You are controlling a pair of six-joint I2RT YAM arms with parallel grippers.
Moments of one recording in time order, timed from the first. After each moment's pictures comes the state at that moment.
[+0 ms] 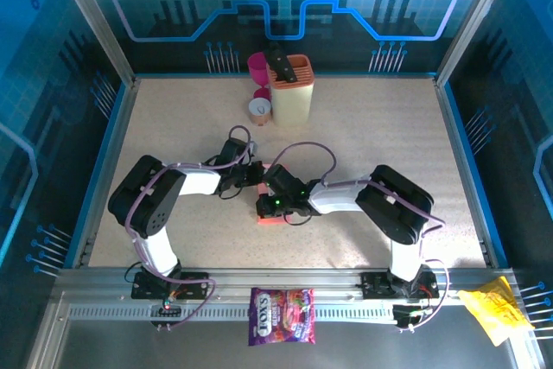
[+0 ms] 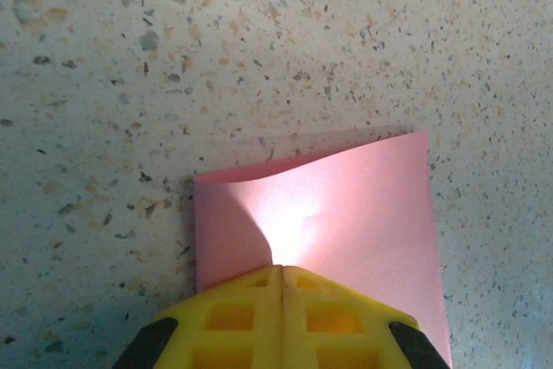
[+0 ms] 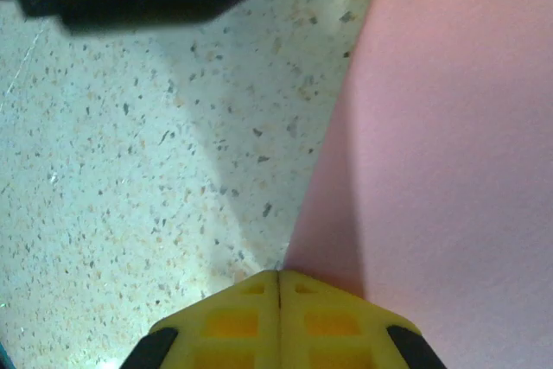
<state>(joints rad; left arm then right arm) -0.44 1.79 0.77 0.16 0.27 -0.61 0.95 1.86 0.94 0.00 -0.22 0.75</state>
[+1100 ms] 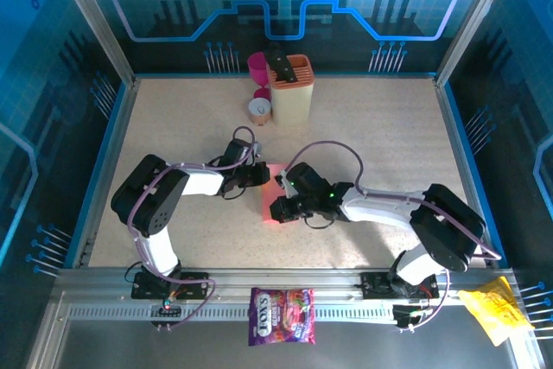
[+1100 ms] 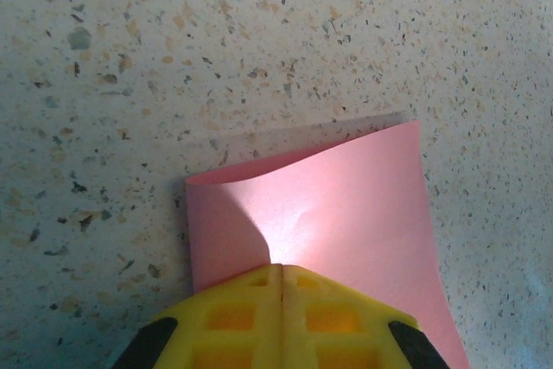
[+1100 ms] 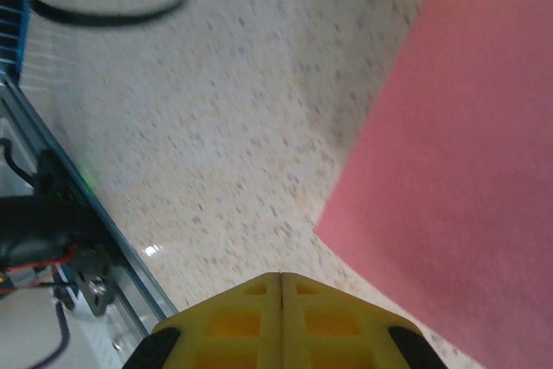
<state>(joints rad) -0.46 1.80 0.78 0.19 0.27 -0.61 0.89 1.53 0.80 -0.10 -0.34 0.70</state>
